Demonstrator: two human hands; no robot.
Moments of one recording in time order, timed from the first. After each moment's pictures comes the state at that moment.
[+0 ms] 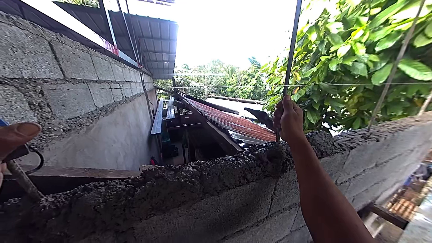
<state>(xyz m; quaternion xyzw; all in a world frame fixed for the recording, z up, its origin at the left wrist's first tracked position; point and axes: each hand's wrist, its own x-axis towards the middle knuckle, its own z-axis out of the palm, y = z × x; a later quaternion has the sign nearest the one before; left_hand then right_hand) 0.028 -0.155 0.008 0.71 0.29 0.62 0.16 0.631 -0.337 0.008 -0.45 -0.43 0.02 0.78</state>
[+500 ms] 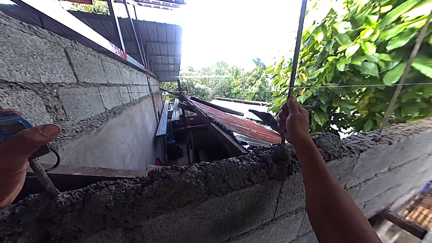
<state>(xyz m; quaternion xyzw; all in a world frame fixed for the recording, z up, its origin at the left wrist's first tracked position) 0.040 -0.152 0.015 0.69 0.22 0.67 0.16 0.630 -0.336 0.008 -0.44 -0.44 0.02 0.78</state>
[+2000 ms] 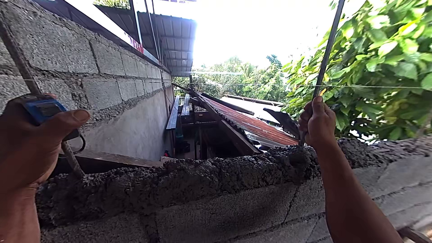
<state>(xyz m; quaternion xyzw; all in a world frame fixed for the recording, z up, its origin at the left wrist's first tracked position) 0.043 -0.163 0.020 0.68 0.26 0.67 0.14 0.628 -0.338 0.008 -0.46 -0.43 0.02 0.78</state>
